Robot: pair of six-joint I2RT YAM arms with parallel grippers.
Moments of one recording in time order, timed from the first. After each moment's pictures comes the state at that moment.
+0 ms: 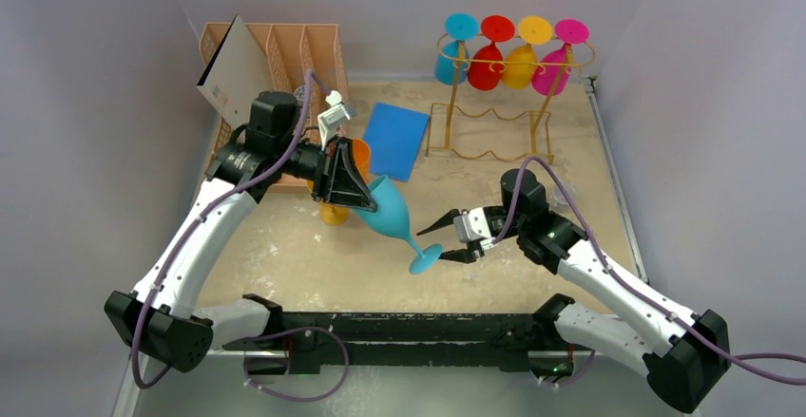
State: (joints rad) left arm -0.37 1.20 1.31 -0.67 1.40 -0.14; right arm 0.65 0.93 0.70 -0.12 -1.14 -0.69
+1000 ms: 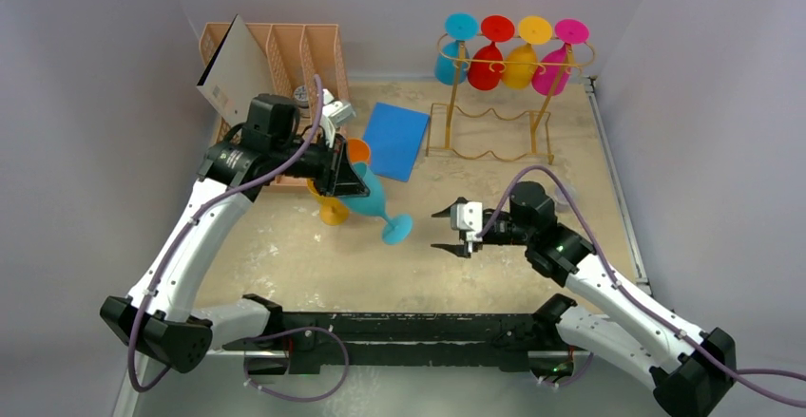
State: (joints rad) left arm -0.38 1.19 1.37 -0.90 0.89 -0.07; right arm 0.65 0.82 0.61 -0.15 -0.80 -0.62
